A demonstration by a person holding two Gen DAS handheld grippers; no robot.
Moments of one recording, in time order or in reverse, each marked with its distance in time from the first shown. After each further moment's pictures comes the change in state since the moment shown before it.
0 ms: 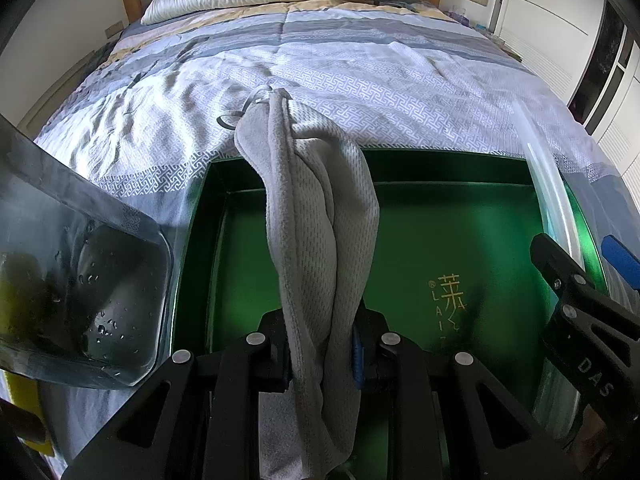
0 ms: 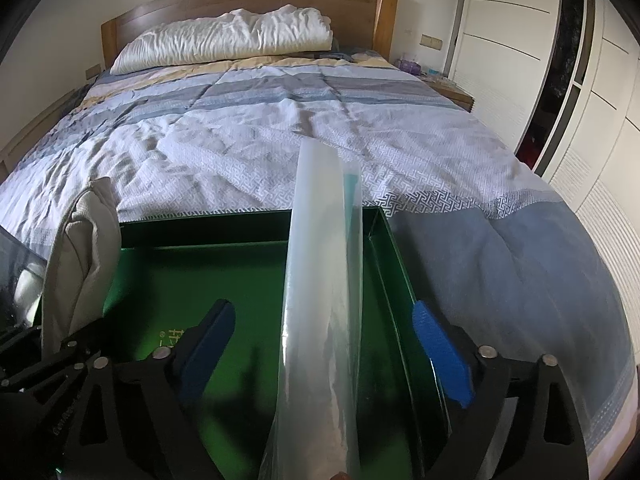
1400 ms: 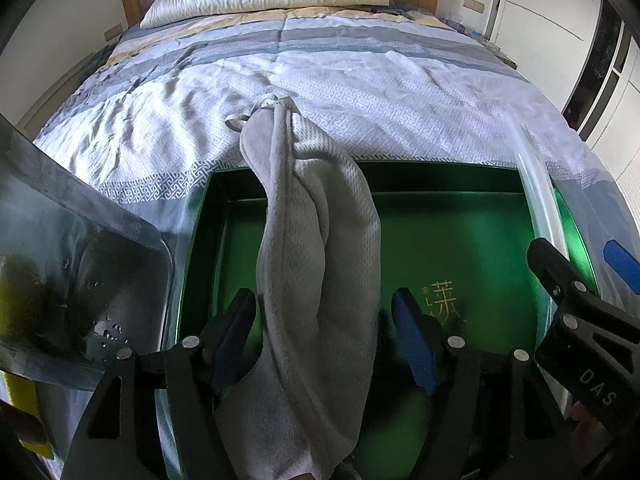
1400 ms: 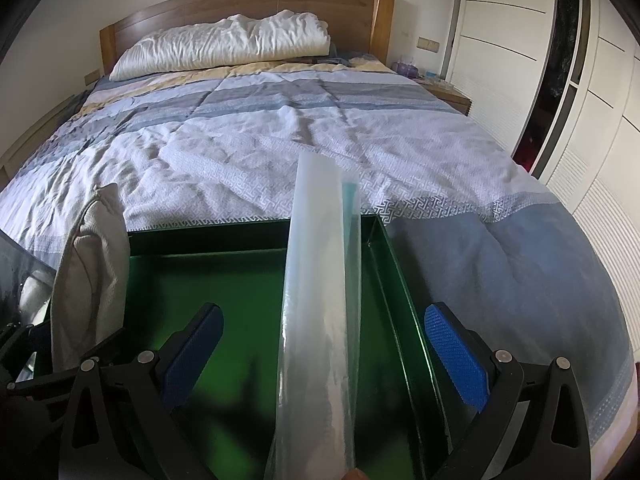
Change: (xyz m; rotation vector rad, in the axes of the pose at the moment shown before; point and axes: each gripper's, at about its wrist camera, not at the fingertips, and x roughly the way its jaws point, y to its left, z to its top) left arm -0.006 0.004 0.001 -0.003 -0.028 -0.021; right arm -0.010 0.004 0.001 0.016 -0.014 -0.014
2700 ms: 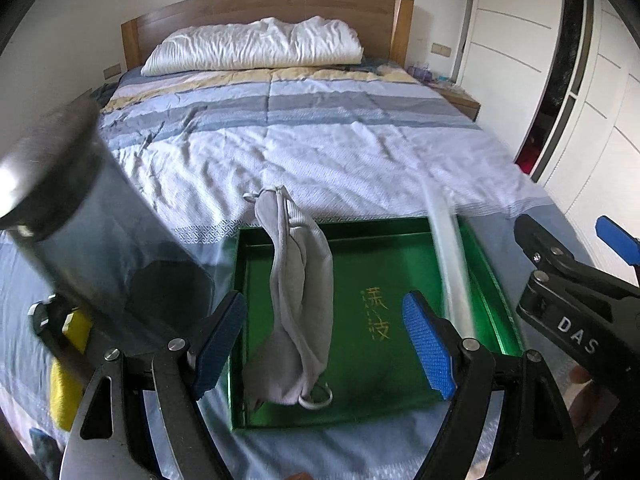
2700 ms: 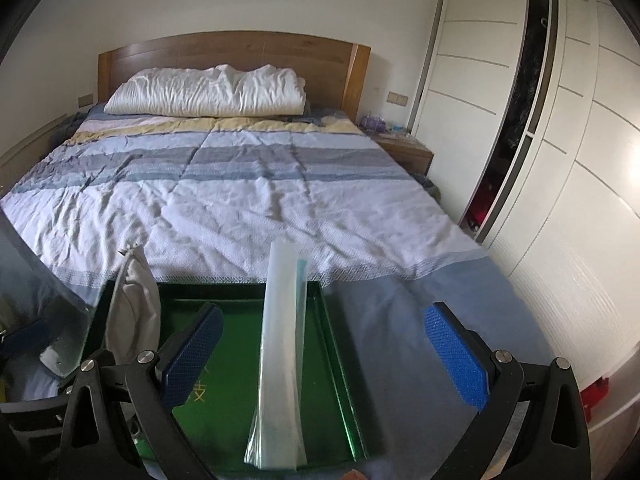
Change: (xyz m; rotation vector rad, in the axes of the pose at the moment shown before) left arm -0.125 0.002 -0.012 0.022 -0.179 -0.082; right arm -0.139 0.010 0.005 -0.040 -0.172 -0.126
